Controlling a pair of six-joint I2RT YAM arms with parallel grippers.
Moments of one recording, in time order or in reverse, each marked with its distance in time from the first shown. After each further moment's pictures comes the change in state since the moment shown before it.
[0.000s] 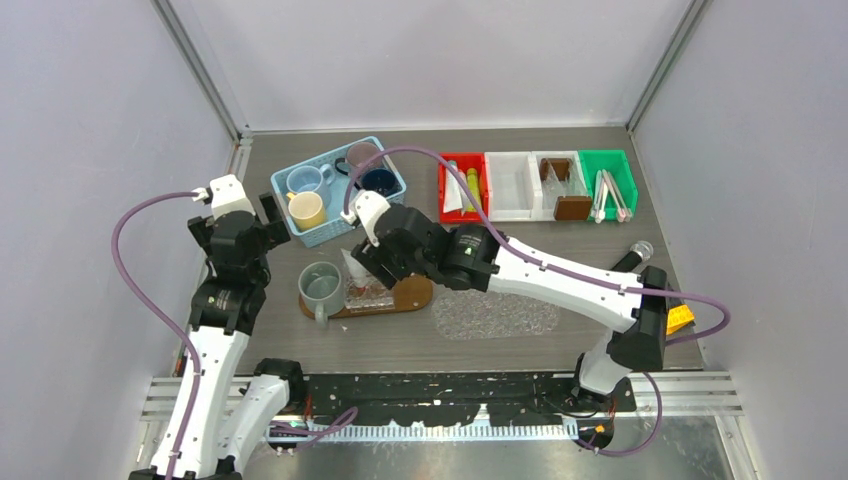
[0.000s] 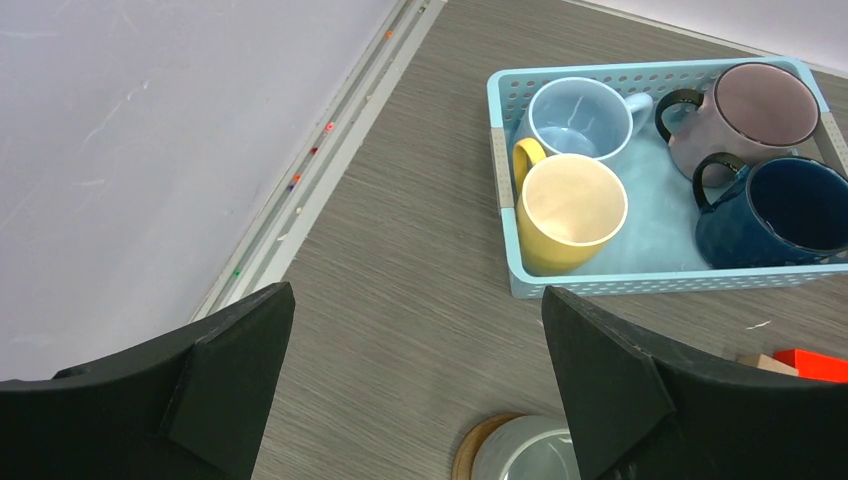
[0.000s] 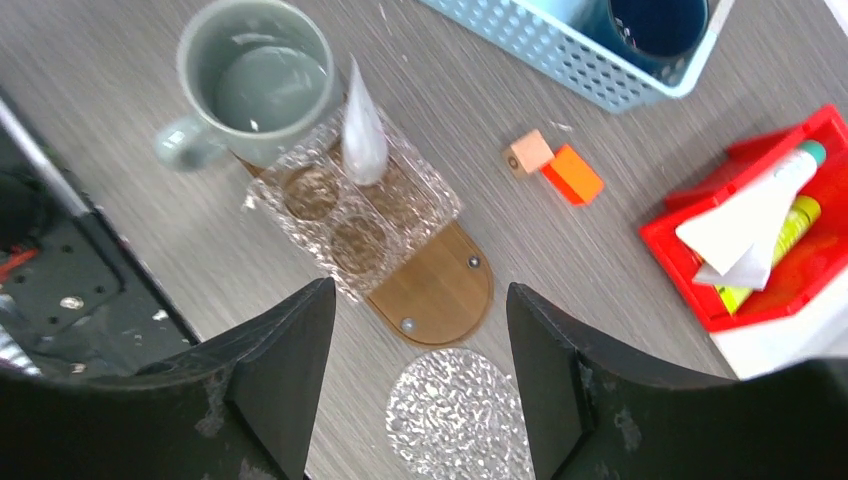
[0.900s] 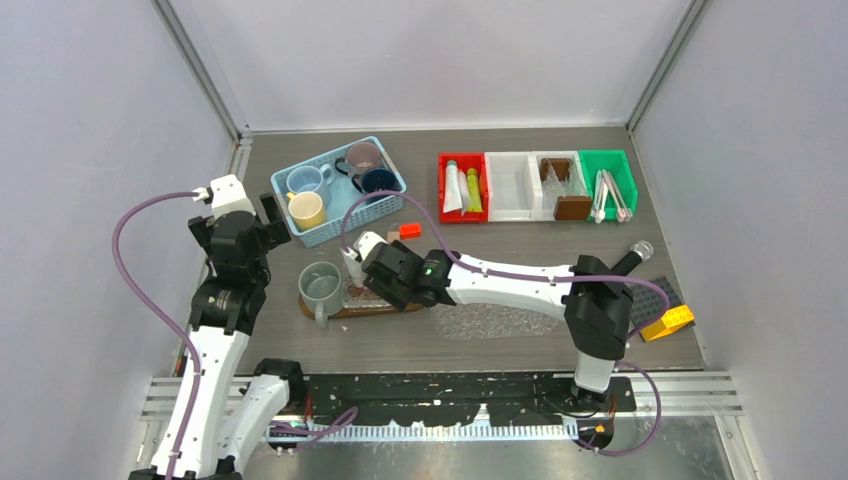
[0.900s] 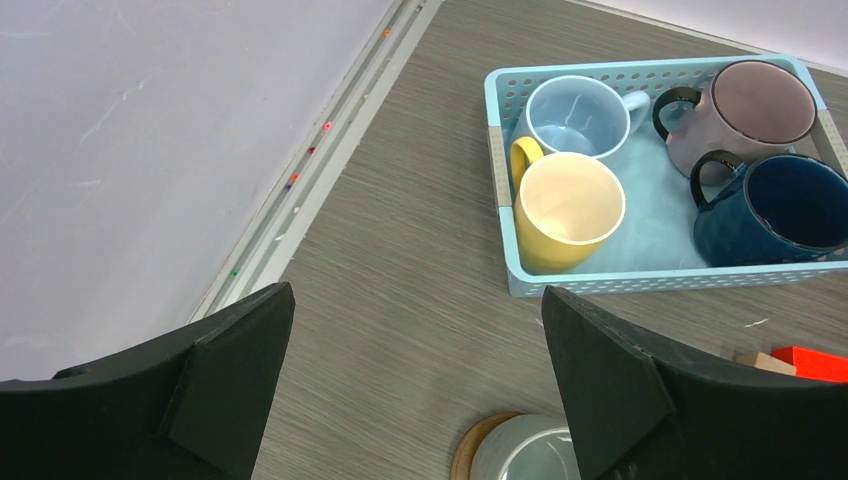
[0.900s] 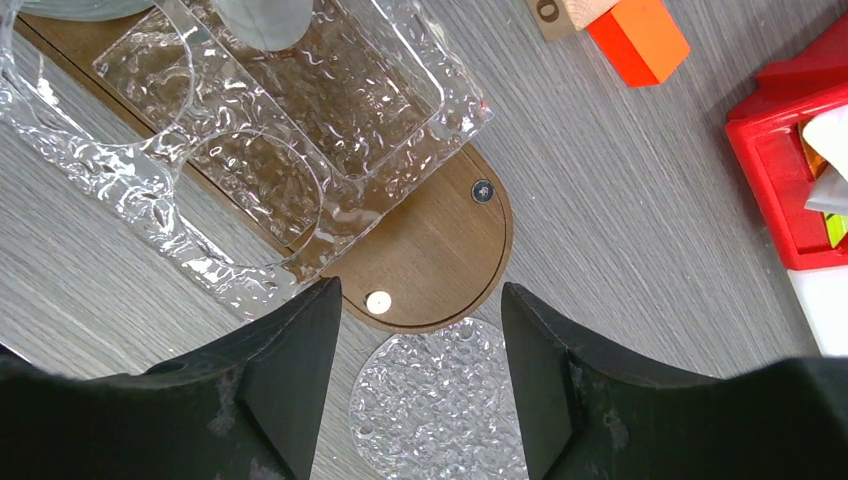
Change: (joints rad) left arm 0.000 0.000 -0.001 0.000 0.006 0.000; right arm -0.013 0.161 -0.270 0.100 0.103 0.028
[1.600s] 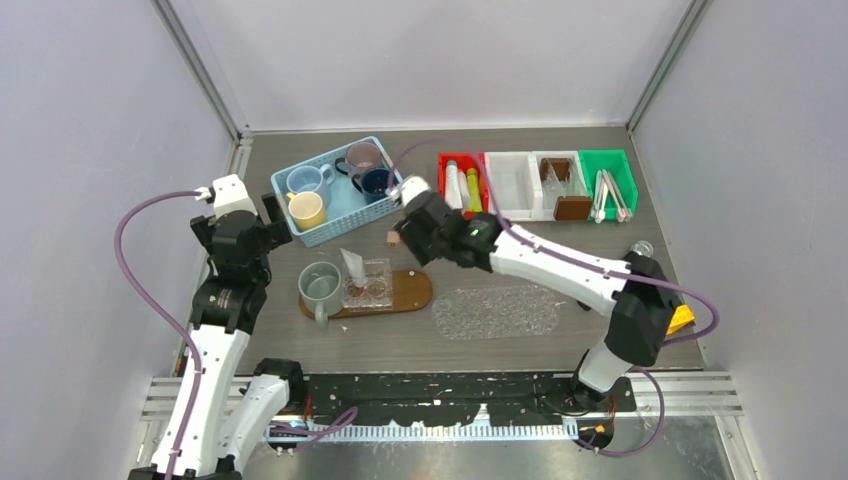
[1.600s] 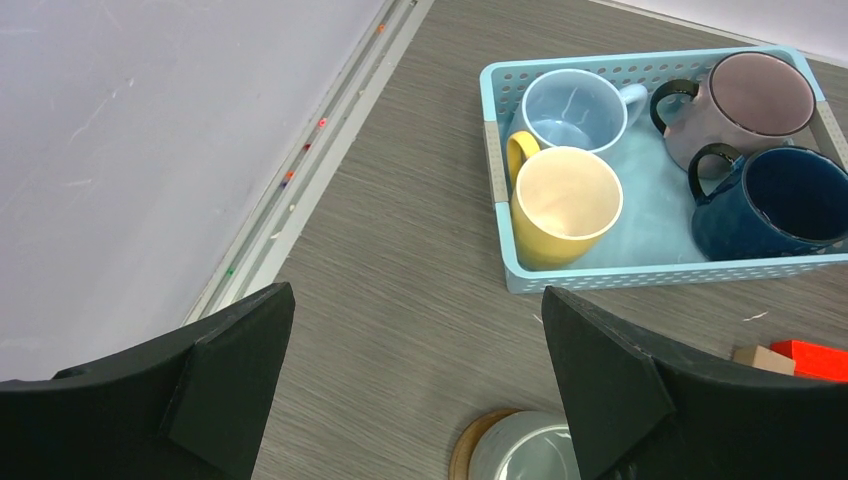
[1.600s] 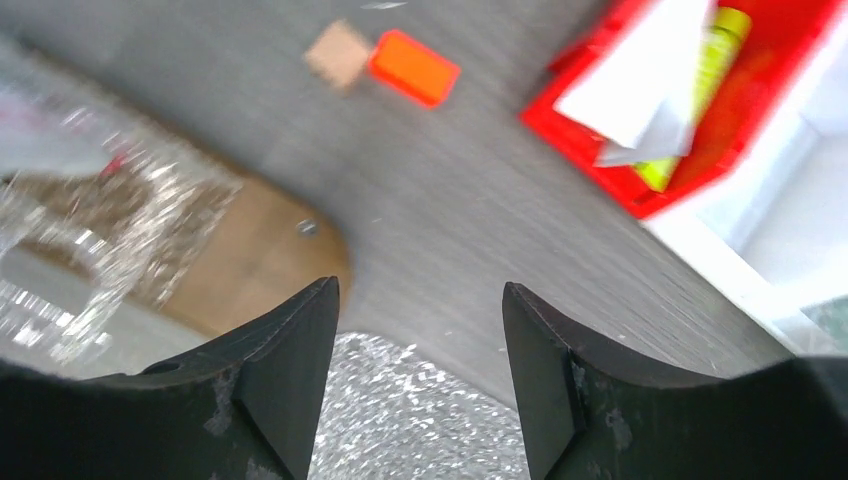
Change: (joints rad) left arm -0.004 0.006 -0.004 0.000 0.010 0.000; right arm -0.173 -0.150 -0.001 -0.016 0.003 0.018
